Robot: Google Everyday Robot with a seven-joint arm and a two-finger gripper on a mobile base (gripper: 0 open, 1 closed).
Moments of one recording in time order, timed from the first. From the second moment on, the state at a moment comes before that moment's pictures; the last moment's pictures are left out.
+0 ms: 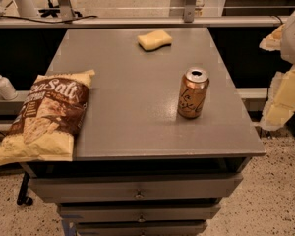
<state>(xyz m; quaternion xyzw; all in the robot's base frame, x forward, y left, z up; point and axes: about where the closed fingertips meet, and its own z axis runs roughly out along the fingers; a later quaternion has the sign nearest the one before) 0.438 -0.217 0.977 -0.60 0.78 -0.03 0.16</state>
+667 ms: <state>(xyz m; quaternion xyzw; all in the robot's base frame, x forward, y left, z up) 0.445 -0.223 0.967 -0.60 0.77 -0.02 0.20</state>
